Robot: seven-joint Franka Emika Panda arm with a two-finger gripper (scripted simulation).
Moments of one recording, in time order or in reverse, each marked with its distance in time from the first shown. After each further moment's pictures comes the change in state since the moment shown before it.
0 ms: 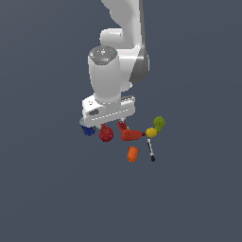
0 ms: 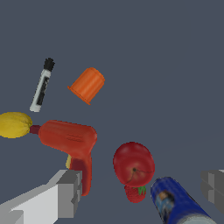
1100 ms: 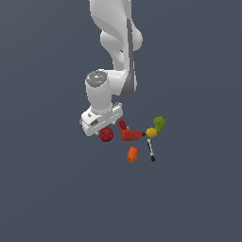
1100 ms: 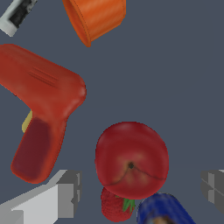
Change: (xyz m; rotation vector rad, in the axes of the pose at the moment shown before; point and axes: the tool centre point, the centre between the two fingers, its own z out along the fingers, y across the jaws) arm -0.049 0.020 0.090 -0.004 0.000 -0.313
